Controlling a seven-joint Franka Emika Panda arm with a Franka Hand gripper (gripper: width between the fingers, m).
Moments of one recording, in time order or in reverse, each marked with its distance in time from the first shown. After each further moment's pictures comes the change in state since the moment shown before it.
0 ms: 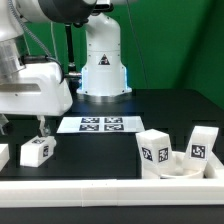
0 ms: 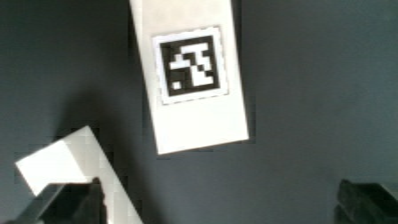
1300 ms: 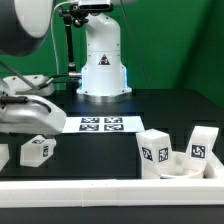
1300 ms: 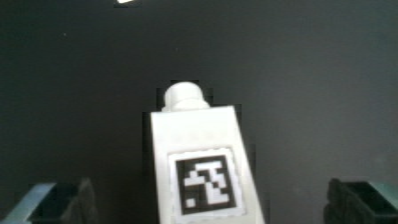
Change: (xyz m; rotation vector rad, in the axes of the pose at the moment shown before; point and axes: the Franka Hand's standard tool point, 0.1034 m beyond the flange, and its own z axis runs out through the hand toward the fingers) arm -0.015 0.010 0.019 0.019 -0.641 -0.008
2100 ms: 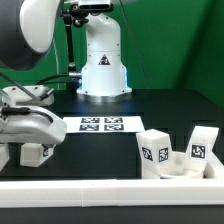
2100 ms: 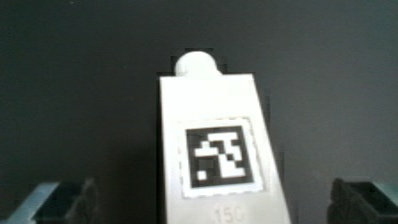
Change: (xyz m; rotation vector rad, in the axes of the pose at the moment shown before) arm 0.010 0.004 0.013 -0.022 -0.037 -0.005
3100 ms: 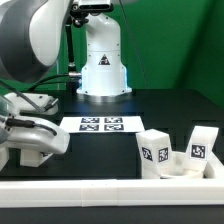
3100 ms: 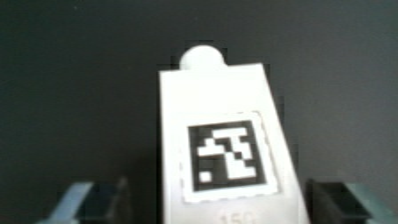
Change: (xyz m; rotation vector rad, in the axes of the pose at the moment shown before) arm 0.011 -0.005 0.011 -0.044 0.005 0.030
